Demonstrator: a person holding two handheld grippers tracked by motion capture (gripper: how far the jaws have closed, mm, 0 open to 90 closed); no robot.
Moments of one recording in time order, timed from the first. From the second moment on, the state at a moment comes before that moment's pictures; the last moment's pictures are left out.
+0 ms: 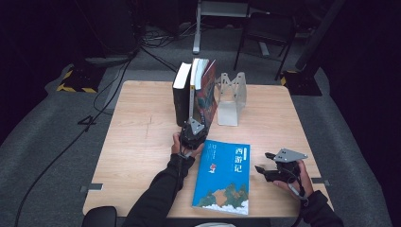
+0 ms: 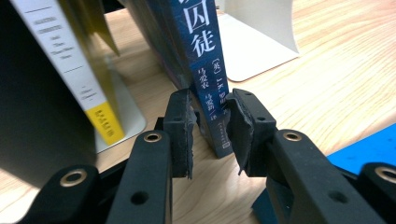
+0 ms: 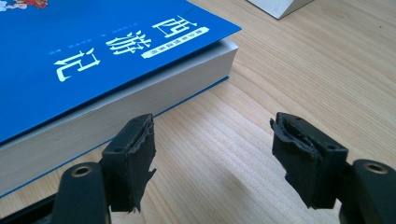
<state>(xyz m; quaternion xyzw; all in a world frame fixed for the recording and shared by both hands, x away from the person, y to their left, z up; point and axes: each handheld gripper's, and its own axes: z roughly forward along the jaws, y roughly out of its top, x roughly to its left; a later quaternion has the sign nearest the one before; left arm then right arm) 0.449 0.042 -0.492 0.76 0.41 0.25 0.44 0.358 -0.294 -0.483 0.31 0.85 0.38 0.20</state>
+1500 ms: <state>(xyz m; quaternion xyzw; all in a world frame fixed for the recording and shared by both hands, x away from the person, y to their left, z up) 0.458 0.020 -0.470 0.79 0.36 0.24 0.43 0.357 -0.294 -0.482 0.31 0.85 0.38 0.20</state>
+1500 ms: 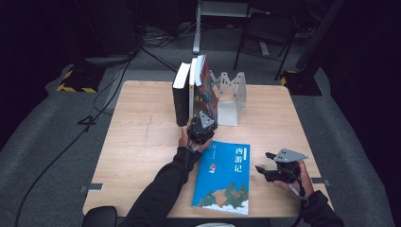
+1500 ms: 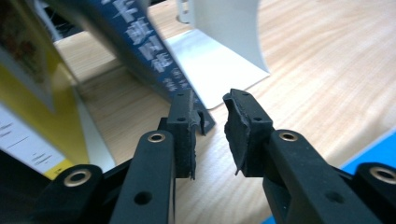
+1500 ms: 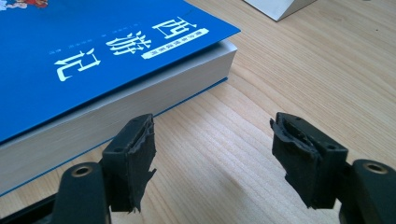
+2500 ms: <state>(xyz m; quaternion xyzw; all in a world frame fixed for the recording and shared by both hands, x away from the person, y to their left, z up) 0.415 0.059 -0.457 0.85 0.27 0.20 0.41 0.356 -0.291 -0.483 0.30 0.85 0.37 0.20</state>
